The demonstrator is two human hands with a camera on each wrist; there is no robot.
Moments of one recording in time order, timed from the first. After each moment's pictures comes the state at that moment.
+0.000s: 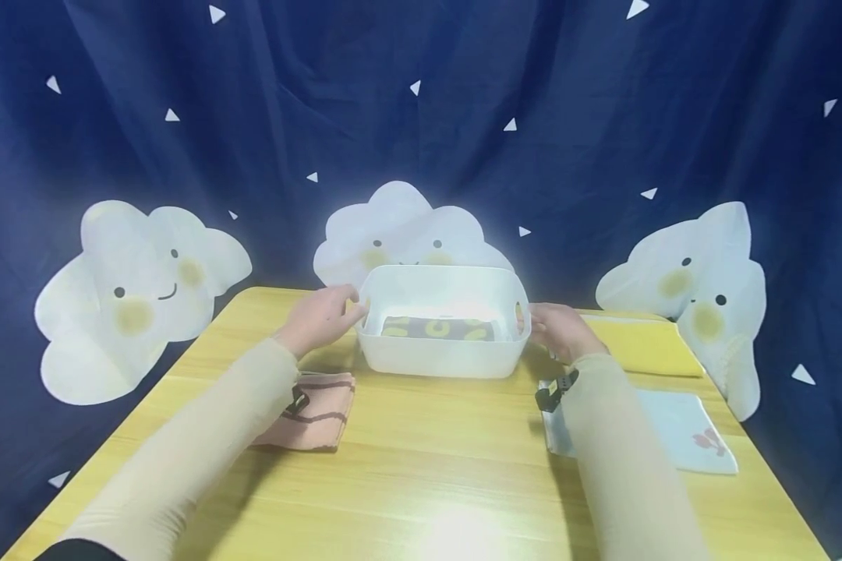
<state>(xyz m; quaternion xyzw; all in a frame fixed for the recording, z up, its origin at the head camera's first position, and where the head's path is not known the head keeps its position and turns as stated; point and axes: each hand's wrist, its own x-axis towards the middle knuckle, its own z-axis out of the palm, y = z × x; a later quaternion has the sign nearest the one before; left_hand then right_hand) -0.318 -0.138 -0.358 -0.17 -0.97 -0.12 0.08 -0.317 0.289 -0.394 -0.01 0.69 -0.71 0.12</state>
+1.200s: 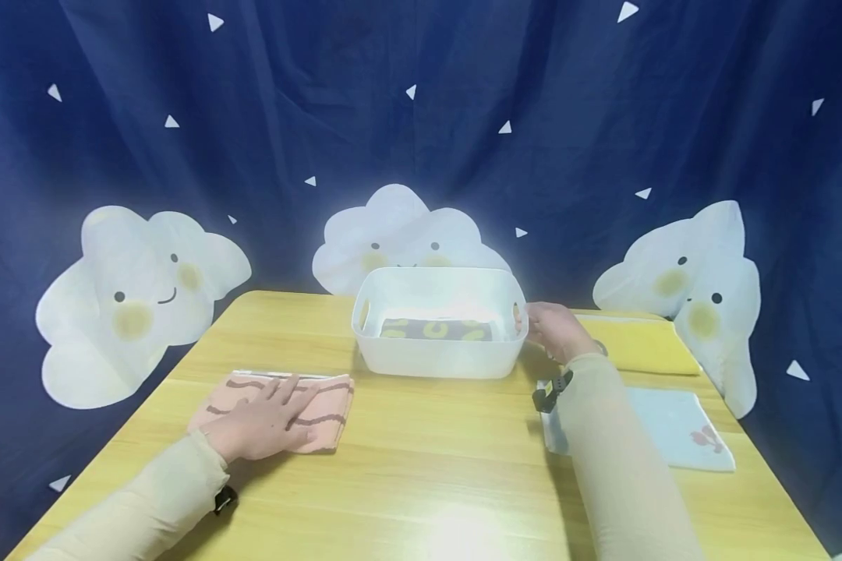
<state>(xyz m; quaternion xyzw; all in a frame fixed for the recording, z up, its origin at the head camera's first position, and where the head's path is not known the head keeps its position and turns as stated) -0.193 -0.208 -0.418 -0.16 -0.98 -0.03 -0.15 -0.316 0.286 -0.393 0.02 0.75 -0.65 0.11</state>
